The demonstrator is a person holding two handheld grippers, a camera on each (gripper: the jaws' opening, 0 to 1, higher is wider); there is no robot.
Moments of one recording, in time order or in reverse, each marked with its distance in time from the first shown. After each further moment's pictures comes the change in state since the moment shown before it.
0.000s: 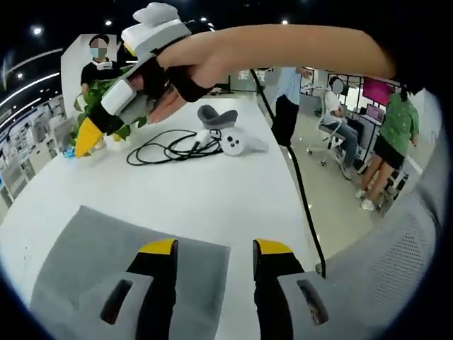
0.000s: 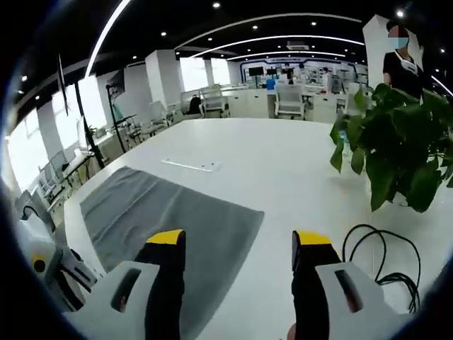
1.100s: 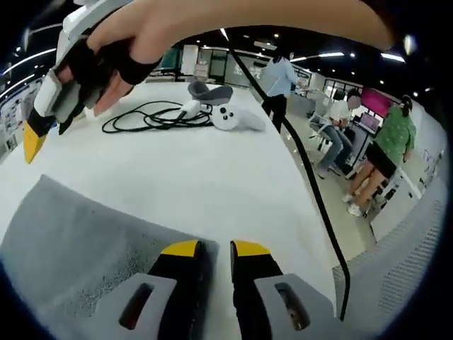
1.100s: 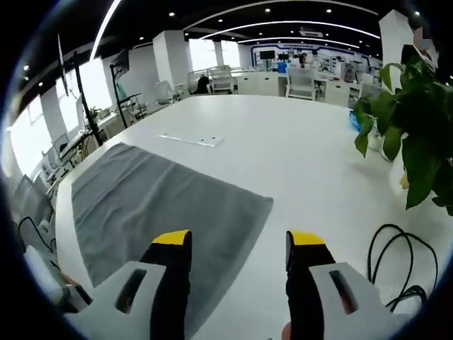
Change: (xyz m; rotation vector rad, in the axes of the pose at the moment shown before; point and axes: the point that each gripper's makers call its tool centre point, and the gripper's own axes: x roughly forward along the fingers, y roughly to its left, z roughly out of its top) left arm 0.059 -0.013 -0.034 -0.083 0.024 -0.079; right arm 0.062 -0.010 -0.028 -0.045 0.079 0.027
